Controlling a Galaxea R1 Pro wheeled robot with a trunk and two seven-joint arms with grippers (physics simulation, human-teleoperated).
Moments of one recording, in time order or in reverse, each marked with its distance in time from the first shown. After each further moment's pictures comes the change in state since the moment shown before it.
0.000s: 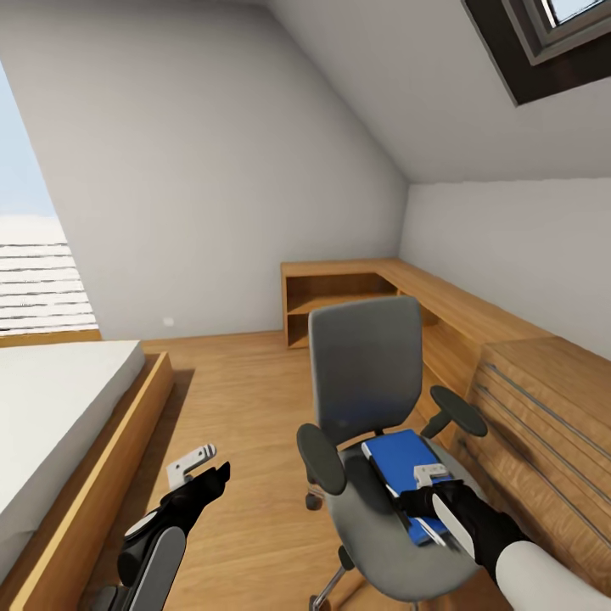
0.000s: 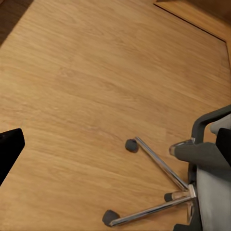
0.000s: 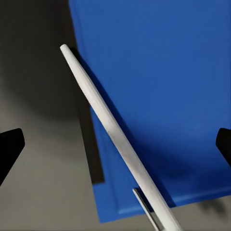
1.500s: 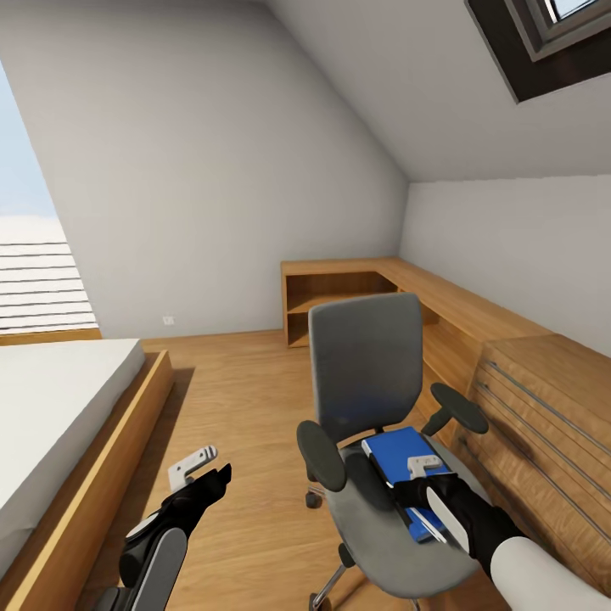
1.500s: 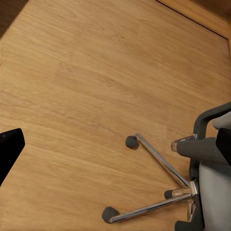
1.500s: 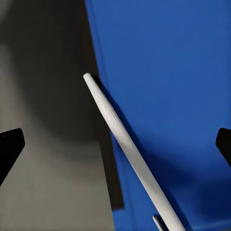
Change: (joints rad) left arm 0.004 -0.009 0.003 0.004 0.002 0.000 0.003; right arm -0.005 0.012 -0.002 -0.044 0.002 -0.006 -0.006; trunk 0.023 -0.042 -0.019
